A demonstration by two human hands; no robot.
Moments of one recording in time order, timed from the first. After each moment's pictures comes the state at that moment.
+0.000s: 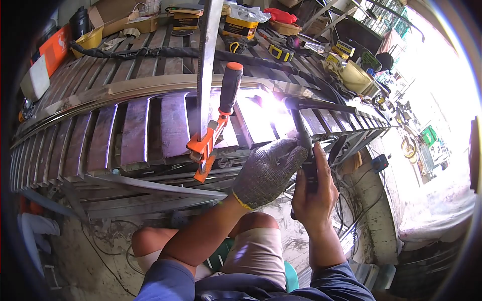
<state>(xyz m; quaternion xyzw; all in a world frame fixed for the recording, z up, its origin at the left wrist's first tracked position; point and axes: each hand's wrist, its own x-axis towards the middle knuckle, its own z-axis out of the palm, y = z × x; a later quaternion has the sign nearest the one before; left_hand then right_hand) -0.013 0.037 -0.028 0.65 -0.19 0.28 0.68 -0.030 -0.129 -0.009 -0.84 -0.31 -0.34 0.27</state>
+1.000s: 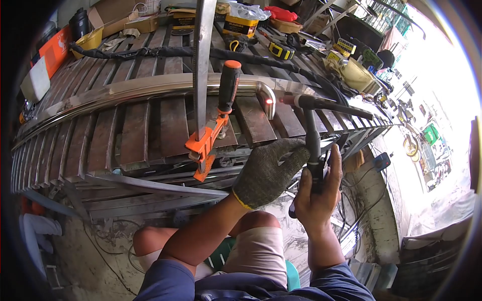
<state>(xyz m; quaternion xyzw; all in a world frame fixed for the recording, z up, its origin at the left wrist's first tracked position) -0.012 0.038 -0.028 0.64 -0.18 0.18 0.72 -0.034 -0.128 -0.027 -0.82 -0.24 -0.36 0.37</state>
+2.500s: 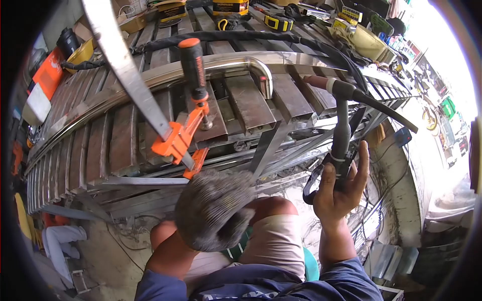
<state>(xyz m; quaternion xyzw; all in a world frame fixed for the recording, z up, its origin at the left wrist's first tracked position) -0.118 0.119 -0.033 0.82 -0.27 0.39 0.33 -0.023 -0.155 -0.075 -0.73 -0.24 -0.40 0.51</state>
